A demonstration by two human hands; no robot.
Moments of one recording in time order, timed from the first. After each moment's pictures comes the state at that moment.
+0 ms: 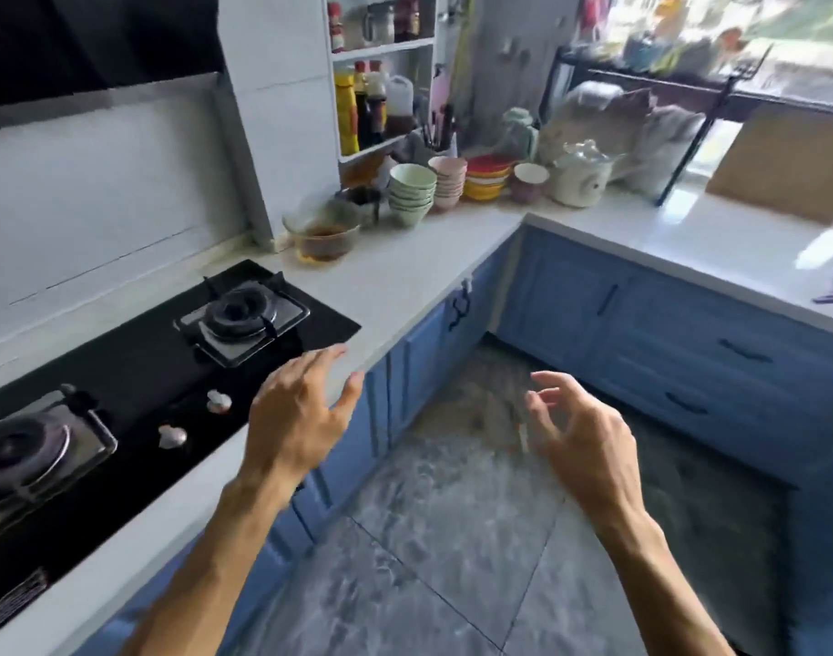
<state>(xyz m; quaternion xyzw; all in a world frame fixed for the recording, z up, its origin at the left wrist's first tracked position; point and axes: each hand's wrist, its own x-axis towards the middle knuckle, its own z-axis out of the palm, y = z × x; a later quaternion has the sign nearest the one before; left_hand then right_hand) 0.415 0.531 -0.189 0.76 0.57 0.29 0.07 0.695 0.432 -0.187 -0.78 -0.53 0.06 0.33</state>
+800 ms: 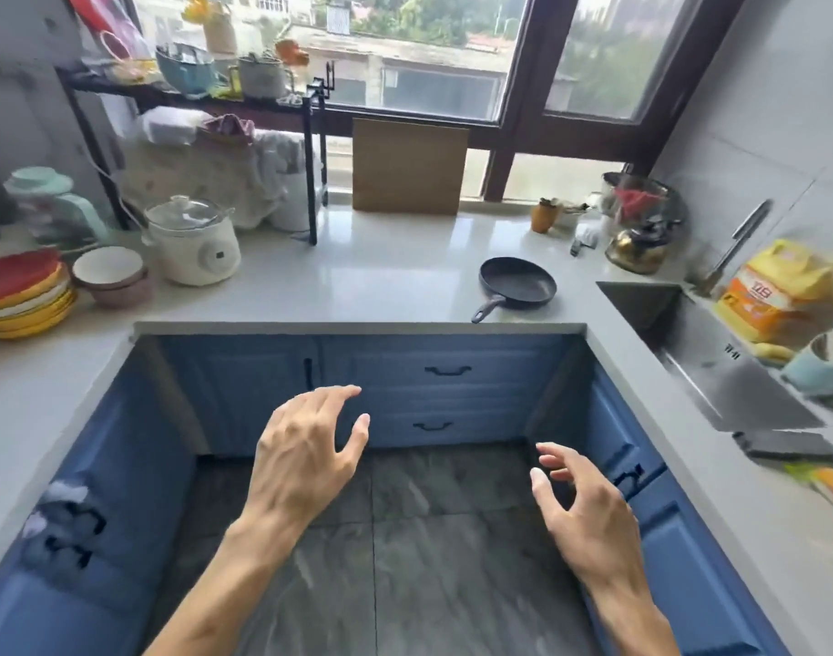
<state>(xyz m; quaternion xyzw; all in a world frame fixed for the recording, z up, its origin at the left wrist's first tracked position) 1.053 0.744 -0.201 0.92 0.25 0.25 0.16 1.174 0.471 -0.208 -0.92 -0.16 -0.03 0.35</state>
